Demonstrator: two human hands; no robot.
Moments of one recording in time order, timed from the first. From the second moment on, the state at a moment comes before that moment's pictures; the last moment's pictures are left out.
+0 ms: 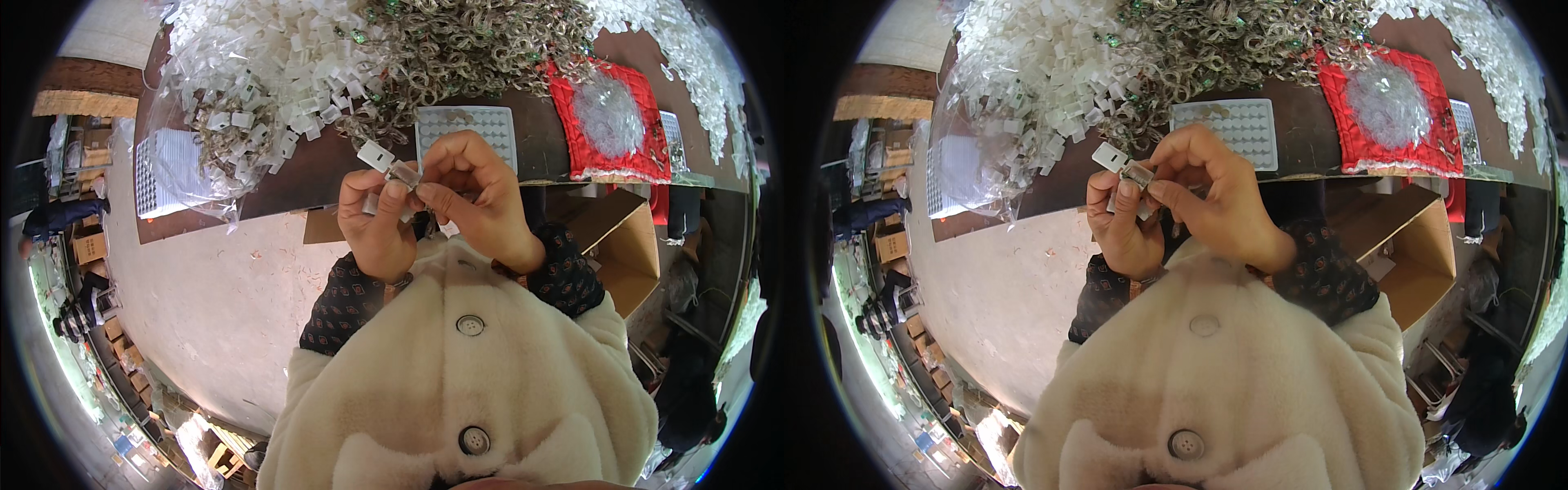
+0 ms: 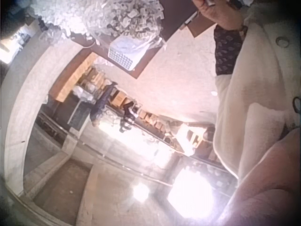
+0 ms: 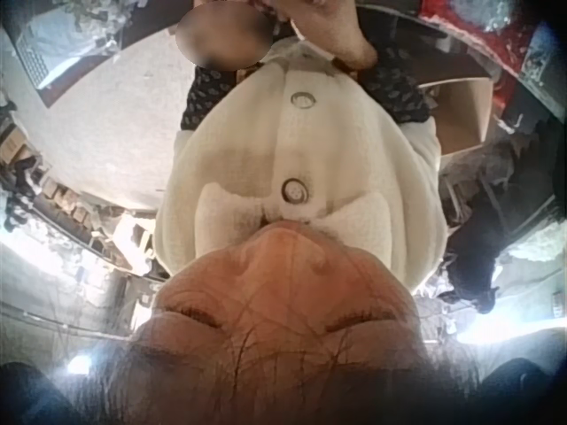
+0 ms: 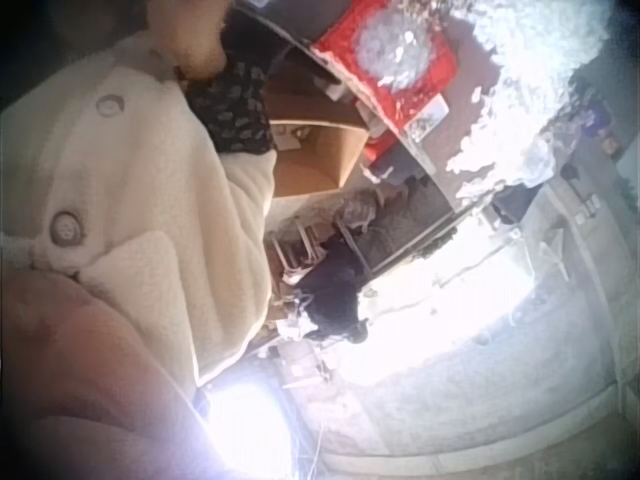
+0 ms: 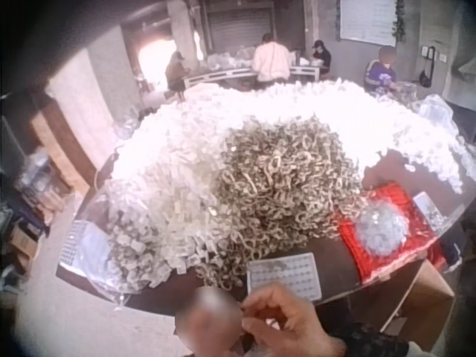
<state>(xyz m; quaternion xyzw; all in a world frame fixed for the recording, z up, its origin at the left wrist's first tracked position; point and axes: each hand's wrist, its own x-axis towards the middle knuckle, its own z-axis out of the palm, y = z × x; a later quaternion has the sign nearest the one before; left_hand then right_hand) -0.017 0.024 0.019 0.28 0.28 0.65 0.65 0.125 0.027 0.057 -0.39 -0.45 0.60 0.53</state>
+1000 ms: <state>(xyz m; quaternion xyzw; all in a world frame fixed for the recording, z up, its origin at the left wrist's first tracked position) -0.033 0.032 -0.005 0.20 0.24 0.55 0.77 0.151 0.057 0.035 -0.50 -0.72 0.17 0.45</state>
